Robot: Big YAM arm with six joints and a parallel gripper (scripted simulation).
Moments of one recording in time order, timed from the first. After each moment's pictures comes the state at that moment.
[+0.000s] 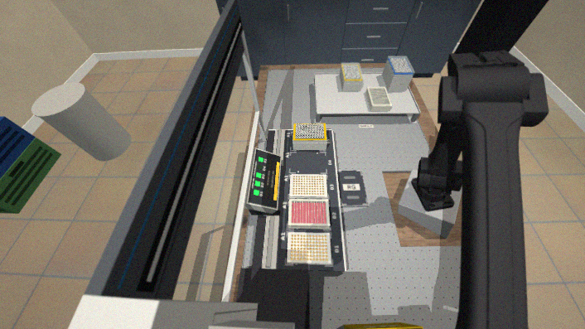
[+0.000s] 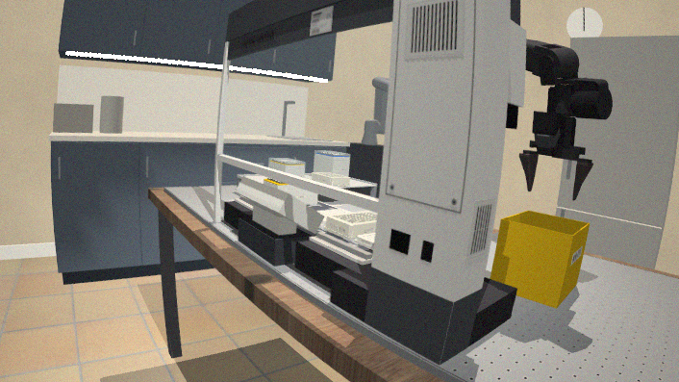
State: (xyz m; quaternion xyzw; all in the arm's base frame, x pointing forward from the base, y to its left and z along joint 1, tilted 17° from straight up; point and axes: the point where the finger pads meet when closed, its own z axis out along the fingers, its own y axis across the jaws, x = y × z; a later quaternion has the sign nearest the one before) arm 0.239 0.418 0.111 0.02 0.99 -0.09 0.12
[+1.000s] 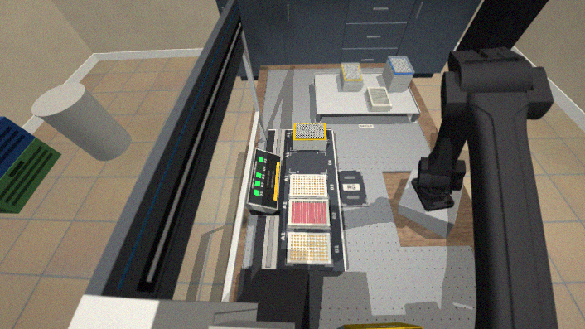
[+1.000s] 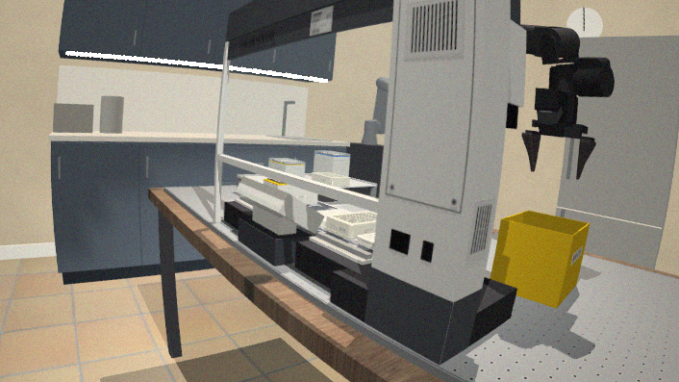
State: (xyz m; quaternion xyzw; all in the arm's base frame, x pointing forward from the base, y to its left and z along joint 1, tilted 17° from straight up) arm 0.230 0.426 0.149 0.02 0.99 -0.09 0.12
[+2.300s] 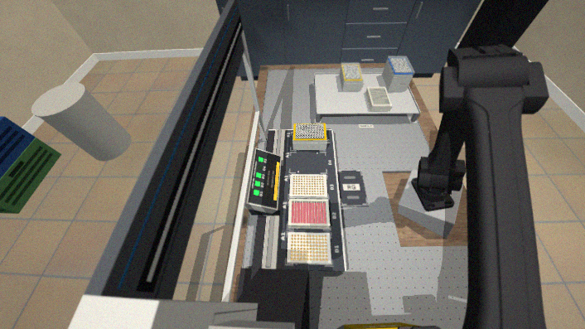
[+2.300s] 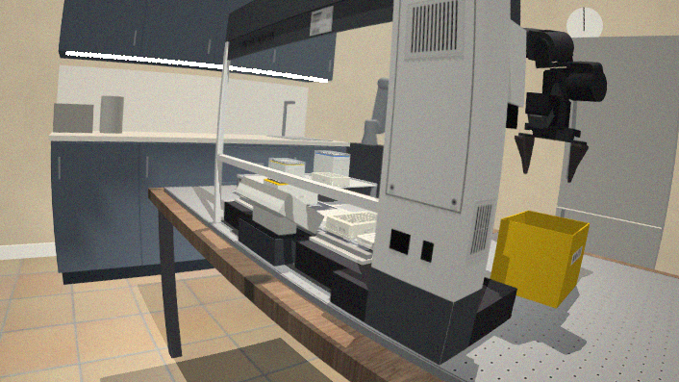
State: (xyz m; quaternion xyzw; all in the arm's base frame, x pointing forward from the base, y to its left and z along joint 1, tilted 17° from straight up) arm 0.231 0.409 0.144 0.03 0.99 -0.10 0.11
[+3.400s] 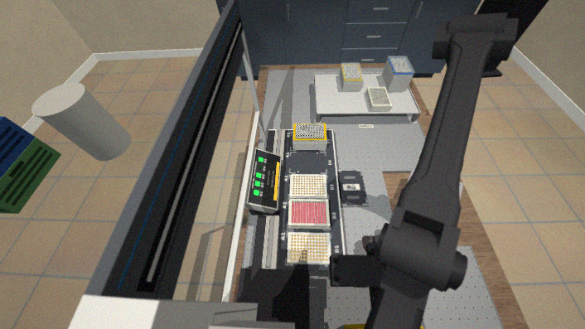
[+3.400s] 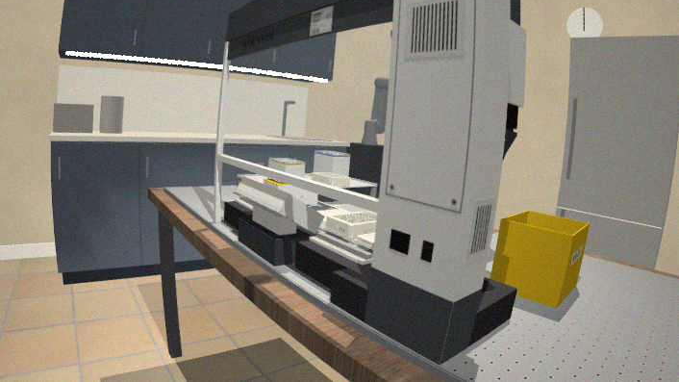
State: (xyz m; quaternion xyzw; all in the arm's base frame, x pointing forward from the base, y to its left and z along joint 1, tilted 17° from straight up) arm 0.255 0.269 0.184 0.05 0.99 -0.08 0.12
